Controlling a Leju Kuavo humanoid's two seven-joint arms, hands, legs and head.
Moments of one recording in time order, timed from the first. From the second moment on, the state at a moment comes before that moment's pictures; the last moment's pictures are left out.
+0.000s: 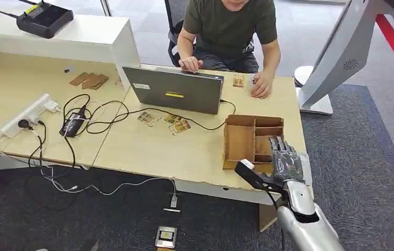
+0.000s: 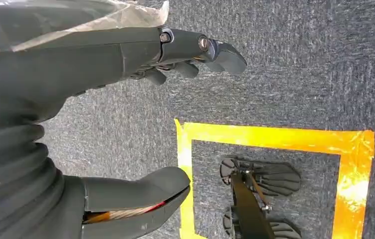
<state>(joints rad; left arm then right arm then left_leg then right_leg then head) -0.15 0.18 -0.66 -0.26 0.76 0.07 -0.05 -0.41 -0.16 0.60 -1.07 1.18 -0.14 0.36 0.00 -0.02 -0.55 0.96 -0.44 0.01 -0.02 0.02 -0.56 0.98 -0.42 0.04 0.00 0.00</state>
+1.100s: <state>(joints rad) -0.14 0.18 -0.63 -0.26 0.73 0.08 -0.09 -0.38 -0.14 0.60 -1.31 1.32 -0.04 0.38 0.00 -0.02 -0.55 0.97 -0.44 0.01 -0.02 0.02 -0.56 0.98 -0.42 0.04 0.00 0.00</state>
